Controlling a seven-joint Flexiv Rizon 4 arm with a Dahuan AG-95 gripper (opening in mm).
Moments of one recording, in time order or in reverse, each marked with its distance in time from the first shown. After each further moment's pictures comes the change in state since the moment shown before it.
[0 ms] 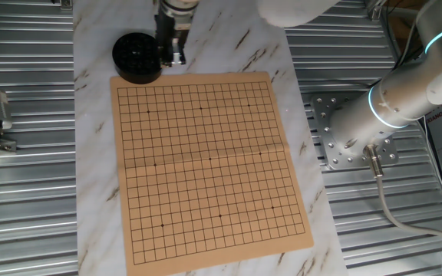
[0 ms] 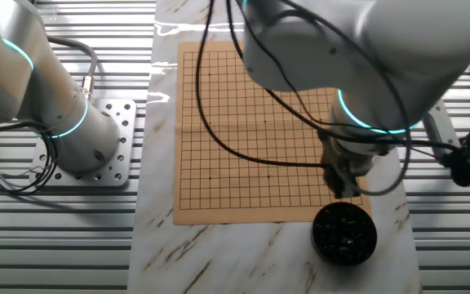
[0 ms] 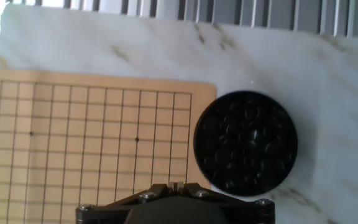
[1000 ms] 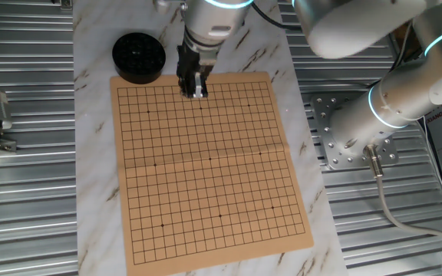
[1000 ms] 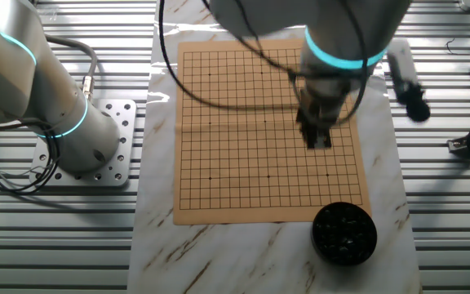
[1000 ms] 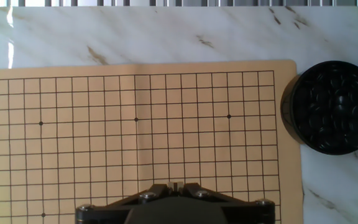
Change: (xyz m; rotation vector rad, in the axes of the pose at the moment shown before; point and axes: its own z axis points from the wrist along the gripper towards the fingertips) arm 0.038 0.078 -0.017 -0.022 -0.001 0.058
